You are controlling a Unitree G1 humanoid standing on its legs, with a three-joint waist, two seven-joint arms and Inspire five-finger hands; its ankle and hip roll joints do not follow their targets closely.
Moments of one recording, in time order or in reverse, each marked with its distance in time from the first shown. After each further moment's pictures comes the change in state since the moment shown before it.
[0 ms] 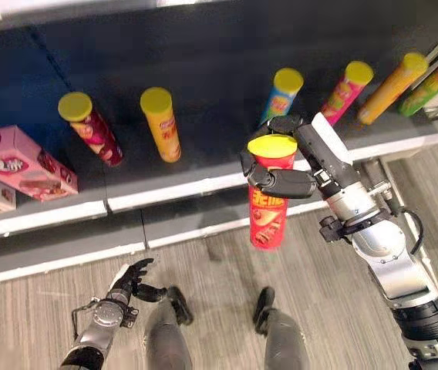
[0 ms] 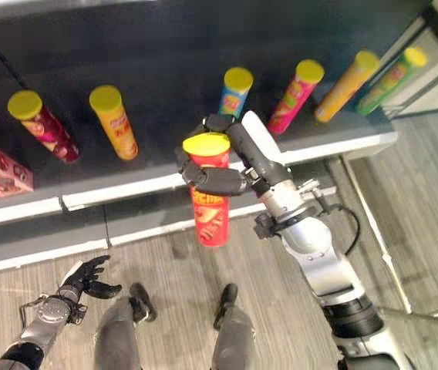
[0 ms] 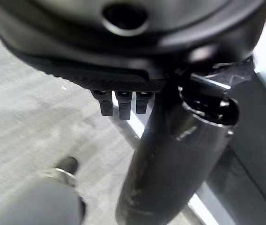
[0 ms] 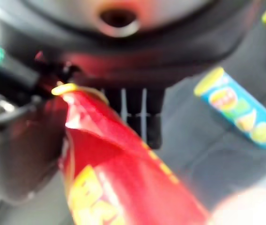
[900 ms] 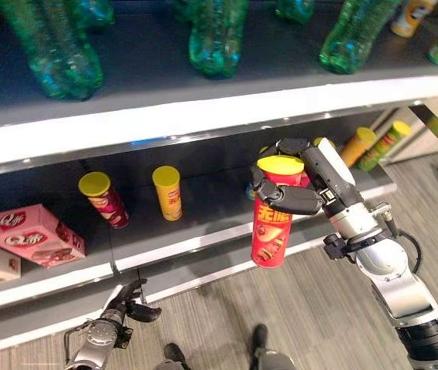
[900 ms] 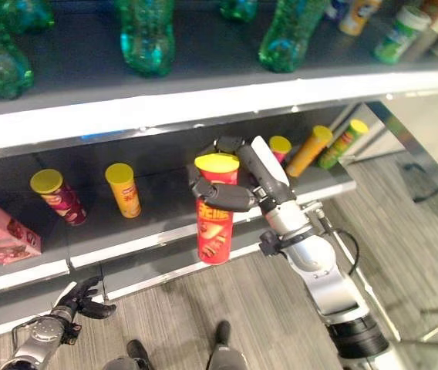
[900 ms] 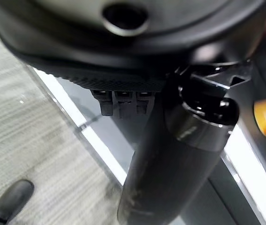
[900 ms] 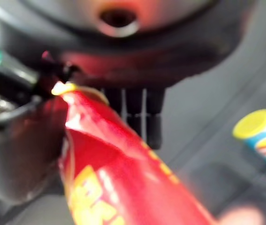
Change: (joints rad) left arm 0.090 0.031 0.037 0.059 -0.015 0.000 -0.019; right arm 0.127 0.004 -0.010 -0.007 0.116 -0.023 0.014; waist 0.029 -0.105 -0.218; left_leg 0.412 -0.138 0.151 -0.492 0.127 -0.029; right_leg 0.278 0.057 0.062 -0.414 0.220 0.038
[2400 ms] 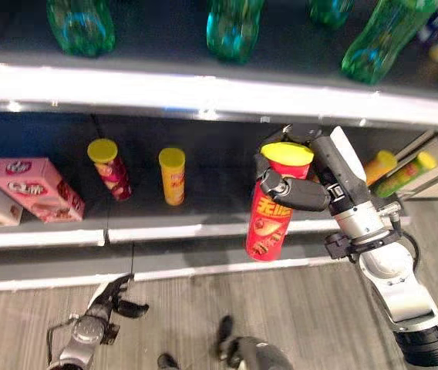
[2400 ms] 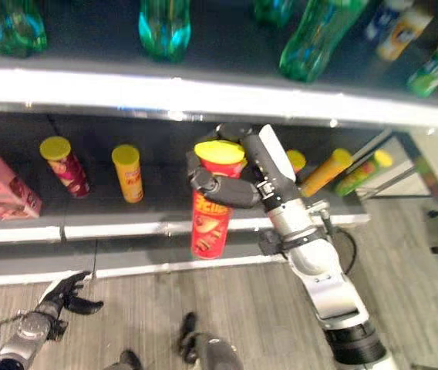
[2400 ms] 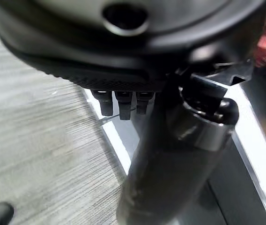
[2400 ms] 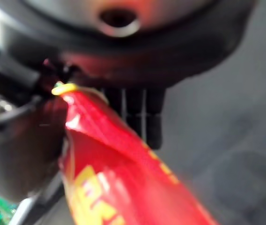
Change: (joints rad) left arm 0.057 -0.029 -0.005 -0.023 -0.021 -0.010 0.015; right arm 0.053 -0.055 -0.030 -0.104 -0.002 -0.029 -0.012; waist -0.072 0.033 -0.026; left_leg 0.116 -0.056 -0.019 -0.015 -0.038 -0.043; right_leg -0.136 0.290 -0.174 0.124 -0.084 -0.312
